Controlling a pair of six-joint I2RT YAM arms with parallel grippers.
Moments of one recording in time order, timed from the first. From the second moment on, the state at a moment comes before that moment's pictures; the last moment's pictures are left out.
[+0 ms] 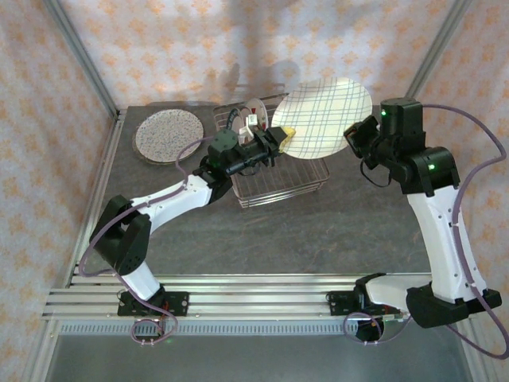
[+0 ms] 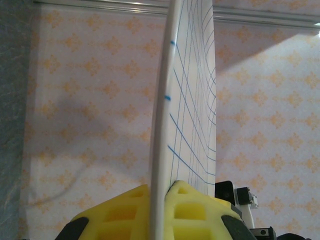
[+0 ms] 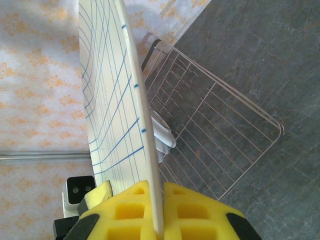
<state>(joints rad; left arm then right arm) -0.62 1.66 1.18 0.59 0.38 -1.68 0.28 1.21 1.72 -1.10 -0.01 1.04</state>
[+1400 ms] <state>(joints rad) -0.45 1.48 1.10 0.55 0.38 -1.62 0.28 0.95 1.48 -0.86 -0.13 0.44</state>
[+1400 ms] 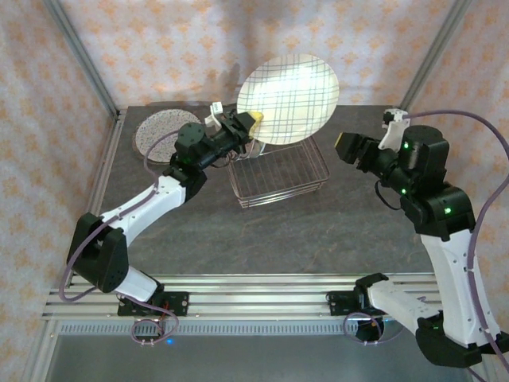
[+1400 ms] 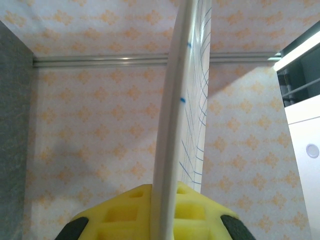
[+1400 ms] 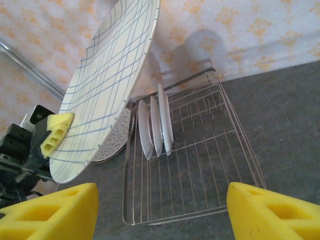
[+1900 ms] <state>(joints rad) -0.24 1.34 1.03 0.41 0.39 -1.58 0.41 0.97 1.35 -0.55 -0.17 0.22</state>
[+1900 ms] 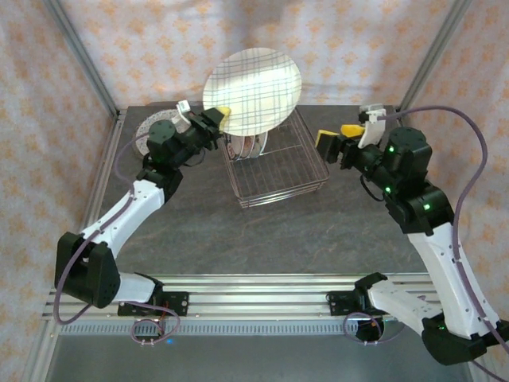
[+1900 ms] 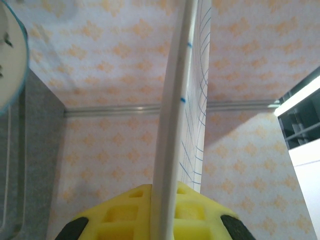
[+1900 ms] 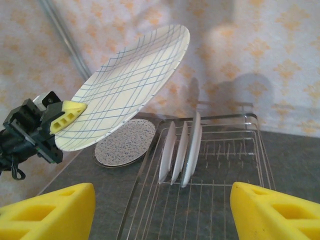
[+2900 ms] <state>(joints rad) 0.18 1.25 0.77 0.24 0.29 -1.34 0.66 1.14 1.34 -0.34 -0.09 0.11</state>
